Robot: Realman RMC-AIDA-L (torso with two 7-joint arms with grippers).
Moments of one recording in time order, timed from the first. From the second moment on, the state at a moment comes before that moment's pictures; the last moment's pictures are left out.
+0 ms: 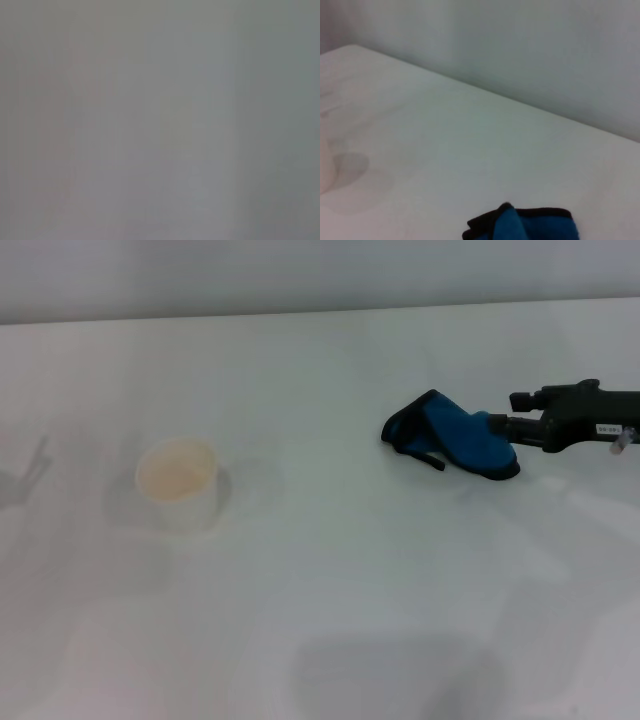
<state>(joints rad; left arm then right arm) -0.32 -2.07 0.99 0.31 -2.37 -1.10 2.73 0.38 1.98 -0.95 -0.80 1.20 1.15 -1.52</state>
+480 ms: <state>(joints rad) -0.31 -2.07 0.99 0.31 -2.37 -1.10 2.73 0.38 1.99 -0.87 -0.81 1.25 1.20 -1.58</state>
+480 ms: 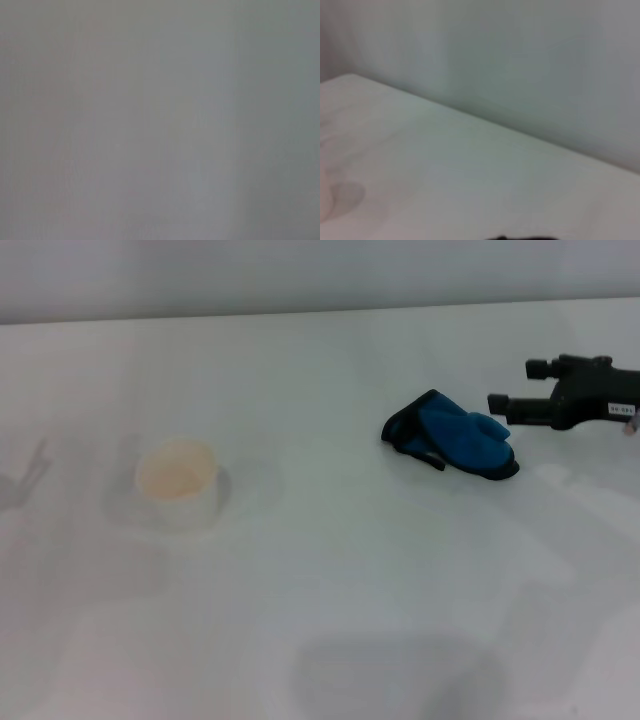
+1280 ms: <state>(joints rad) -0.33 -2.08 0.99 0.29 -2.37 -1.10 2.73 0.39 2.01 -0.53 -0.33 1.98 1.15 -2.39</state>
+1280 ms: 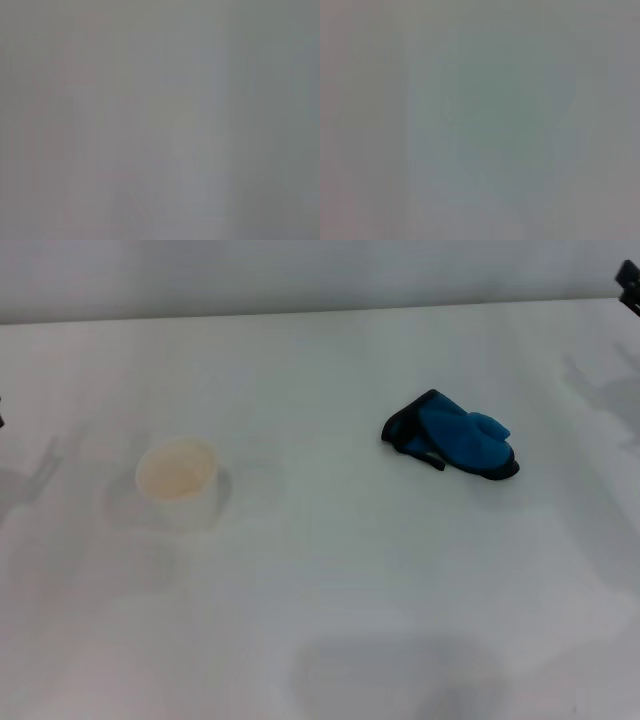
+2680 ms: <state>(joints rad) -0.35 -2.08 0.98 0.24 -2.39 -1.16 2.72 0.34 2.01 -0.44 -0.10 2.07 1.16 -2.70</state>
